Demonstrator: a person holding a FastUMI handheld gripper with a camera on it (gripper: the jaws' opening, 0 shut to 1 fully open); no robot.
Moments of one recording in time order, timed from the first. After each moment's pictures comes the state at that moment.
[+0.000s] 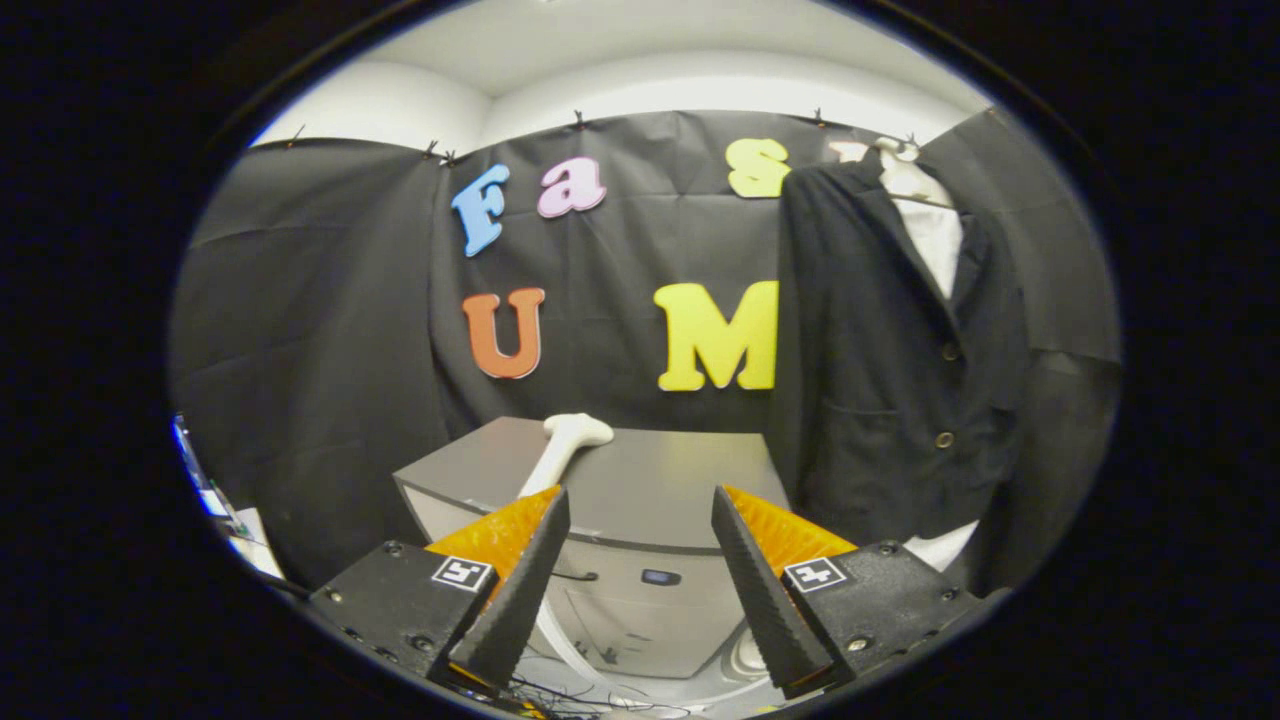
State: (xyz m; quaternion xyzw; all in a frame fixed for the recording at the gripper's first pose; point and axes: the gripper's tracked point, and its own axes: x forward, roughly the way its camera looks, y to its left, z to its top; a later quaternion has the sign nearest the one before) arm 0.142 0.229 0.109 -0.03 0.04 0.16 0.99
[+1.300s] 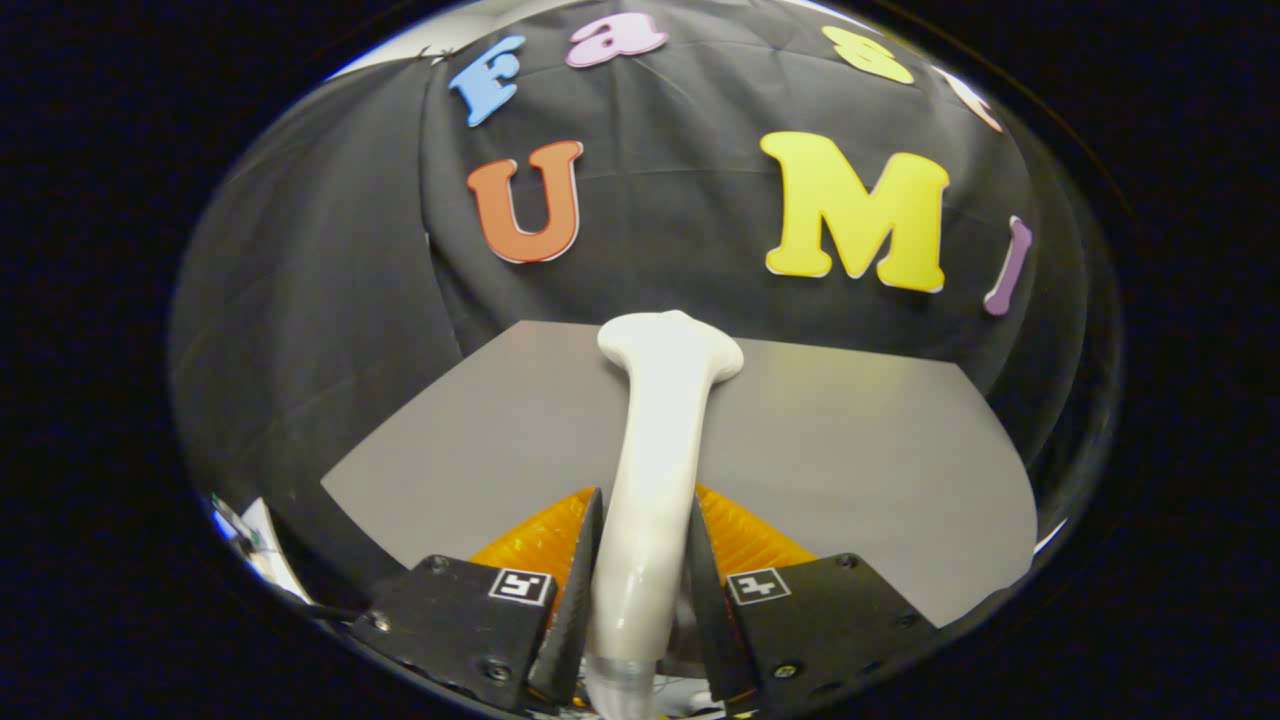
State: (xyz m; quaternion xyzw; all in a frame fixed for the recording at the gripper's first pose) arm 0.326 0.388 0.032 -0.04 0.23 0.18 0.95
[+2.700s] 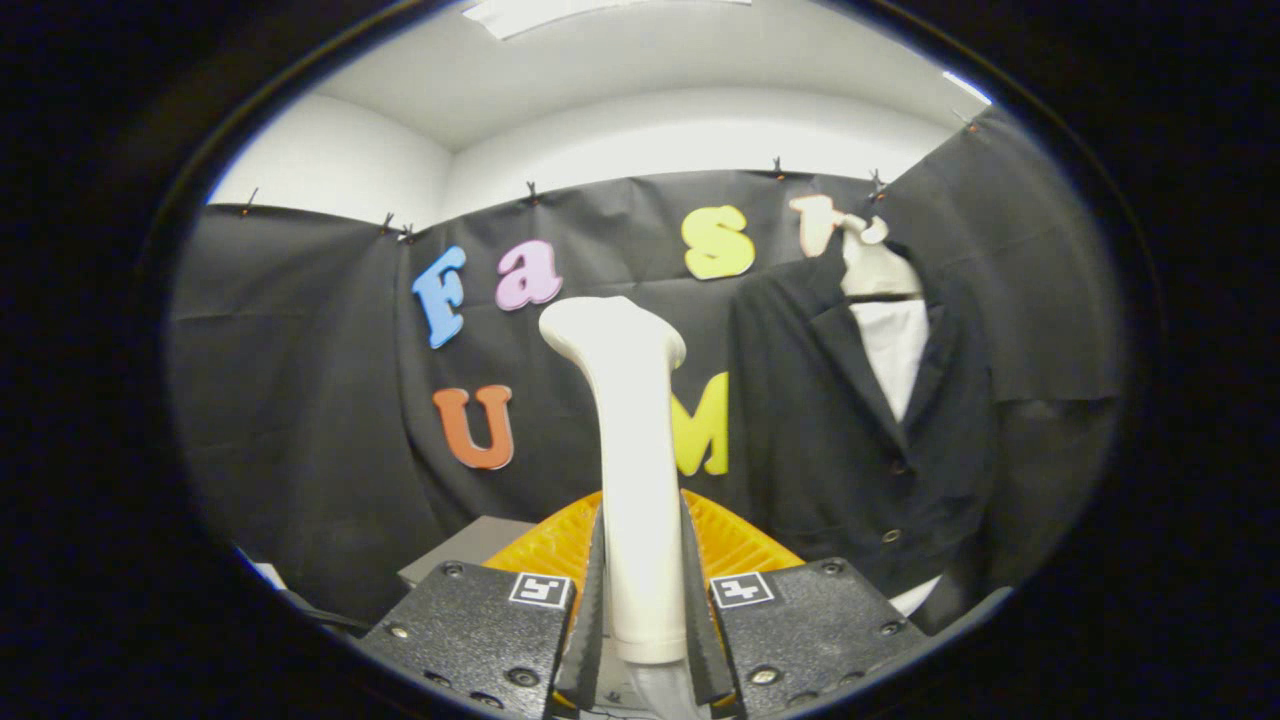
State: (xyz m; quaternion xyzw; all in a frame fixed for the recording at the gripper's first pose) arm 0.107 0.114 0.292 0.03 -0.07 0.08 0.99
